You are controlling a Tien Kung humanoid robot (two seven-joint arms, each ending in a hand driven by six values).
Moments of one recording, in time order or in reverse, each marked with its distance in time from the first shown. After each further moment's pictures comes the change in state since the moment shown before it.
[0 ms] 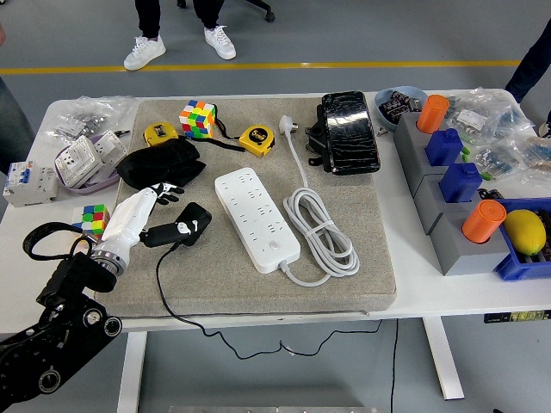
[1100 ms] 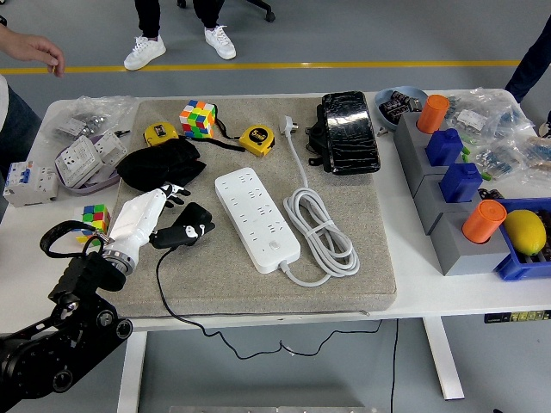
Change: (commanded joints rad) left arm -0.044 -0.030 0.047 0.060 0.087 0.024 0.028; right arm 0.003 -0.004 -0.011 0.001 0.003 -0.002 0.003
